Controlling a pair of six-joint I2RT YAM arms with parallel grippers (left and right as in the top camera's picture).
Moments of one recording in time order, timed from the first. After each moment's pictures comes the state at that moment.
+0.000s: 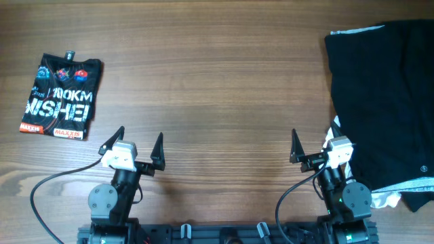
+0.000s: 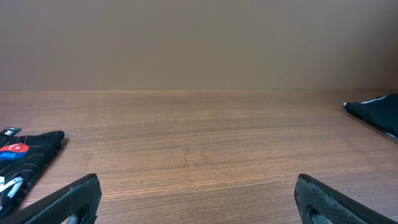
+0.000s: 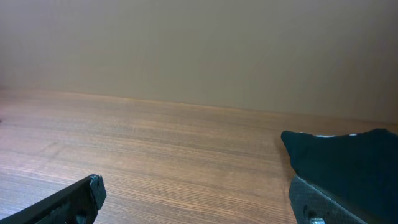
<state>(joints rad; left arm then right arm) -0.05 0.01 0.01 -0.06 0.16 -0.08 0.16 0.01 0.01 0.00 -0.05 -0.02</state>
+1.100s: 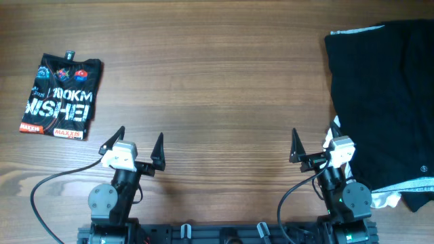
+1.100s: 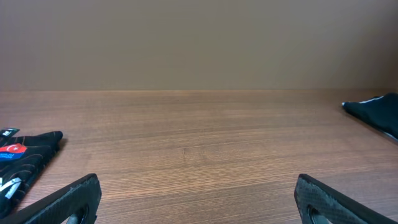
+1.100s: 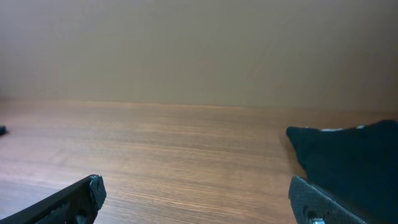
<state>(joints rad) -0.05 0.01 0.01 -0.06 0.16 -0.08 0.16 0.01 0.01 0.00 -0.05 0.06</state>
